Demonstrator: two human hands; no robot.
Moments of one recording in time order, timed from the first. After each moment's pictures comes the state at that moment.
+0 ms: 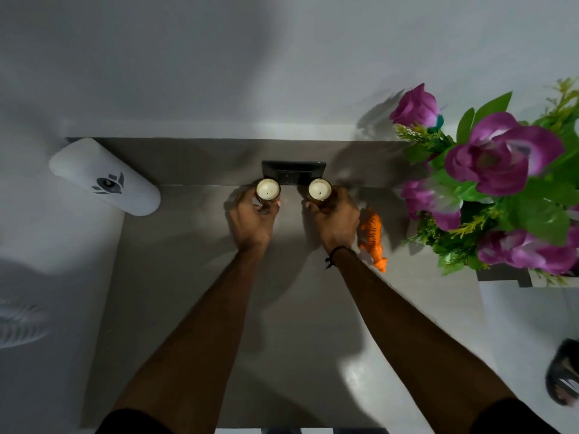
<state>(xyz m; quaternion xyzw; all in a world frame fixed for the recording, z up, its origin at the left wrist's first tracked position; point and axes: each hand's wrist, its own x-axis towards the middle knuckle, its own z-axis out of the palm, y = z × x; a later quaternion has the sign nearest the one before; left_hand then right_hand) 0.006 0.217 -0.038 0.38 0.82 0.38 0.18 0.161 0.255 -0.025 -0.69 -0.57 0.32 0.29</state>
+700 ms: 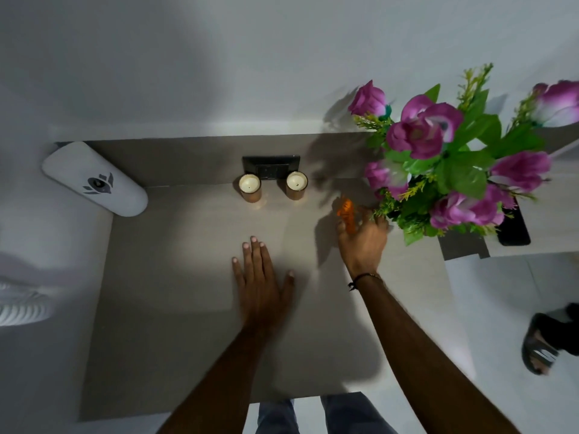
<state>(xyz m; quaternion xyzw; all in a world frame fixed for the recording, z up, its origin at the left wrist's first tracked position) 0.087 0.062 -0.089 0.60 0.79 0.09 0.08 0.255 0.197 0.003 -0.76 -0.59 0.15 0.24</state>
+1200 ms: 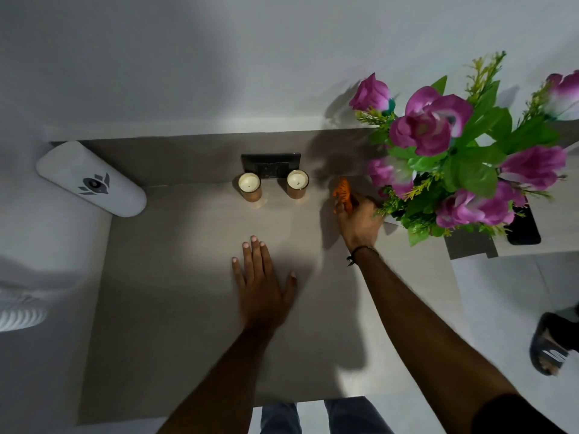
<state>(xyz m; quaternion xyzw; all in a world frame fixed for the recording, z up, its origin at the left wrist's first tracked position) 0.084 0.066 -0.091 0.60 0.80 0.07 0.07 0.244 0.242 -0.005 -0.76 -0.56 0.24 0.23</state>
